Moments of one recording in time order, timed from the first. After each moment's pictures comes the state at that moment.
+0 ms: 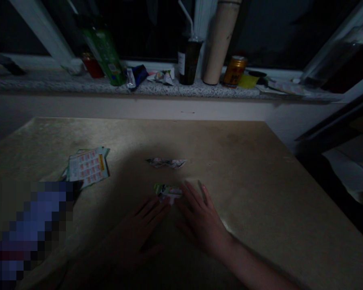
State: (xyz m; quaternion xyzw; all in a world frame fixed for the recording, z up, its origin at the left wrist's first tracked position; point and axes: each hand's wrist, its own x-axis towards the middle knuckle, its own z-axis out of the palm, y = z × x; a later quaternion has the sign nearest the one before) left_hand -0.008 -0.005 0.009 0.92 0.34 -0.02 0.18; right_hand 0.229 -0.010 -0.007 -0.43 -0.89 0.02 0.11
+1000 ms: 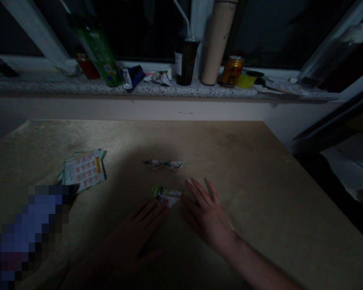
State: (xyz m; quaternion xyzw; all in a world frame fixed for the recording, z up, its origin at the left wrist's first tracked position) left_hand -0.009 -0.004 0.007 0.92 0.34 -0.03 0.19; right_hand 0.242 0.000 -0.010 -0.47 -0.87 0.00 0.14
